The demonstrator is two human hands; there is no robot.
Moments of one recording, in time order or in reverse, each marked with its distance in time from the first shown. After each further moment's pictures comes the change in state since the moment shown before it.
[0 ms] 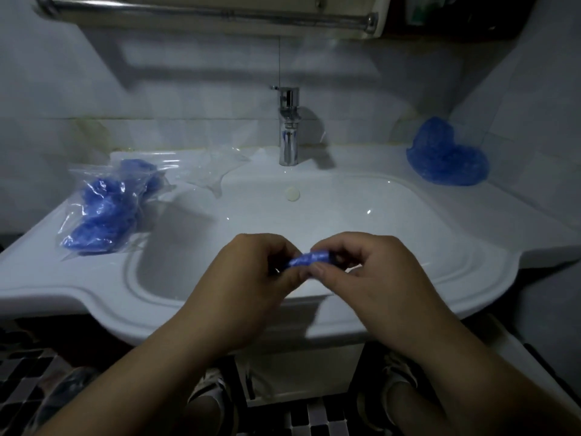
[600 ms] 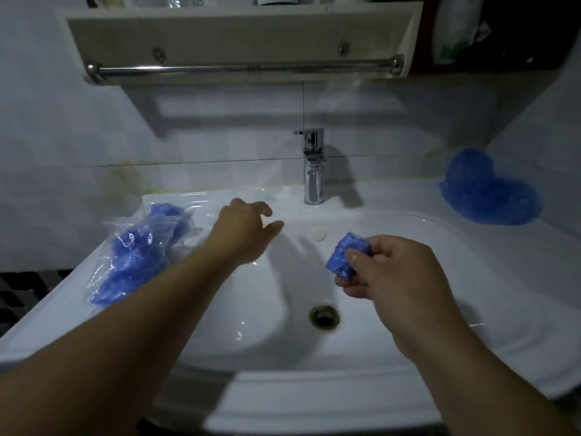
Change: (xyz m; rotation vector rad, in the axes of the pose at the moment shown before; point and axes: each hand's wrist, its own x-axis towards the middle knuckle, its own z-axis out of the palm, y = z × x) left_hand 0.159 -0.078 -0.037 0.507 0.146 -0.119; right_hand 0.074 0.000 0.013 0.438 0.247 0.316
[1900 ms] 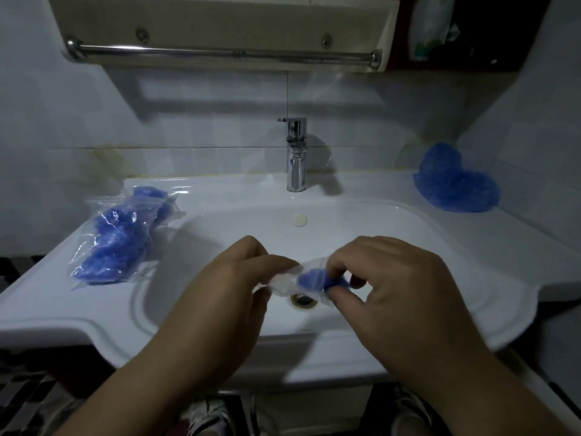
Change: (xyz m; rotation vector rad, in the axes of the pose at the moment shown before) left_hand -0.164 0.038 -0.040 -0.280 0.066 0.378; right_hand -0.062 -0.015 -0.037 -0.776 -0.058 -0.865
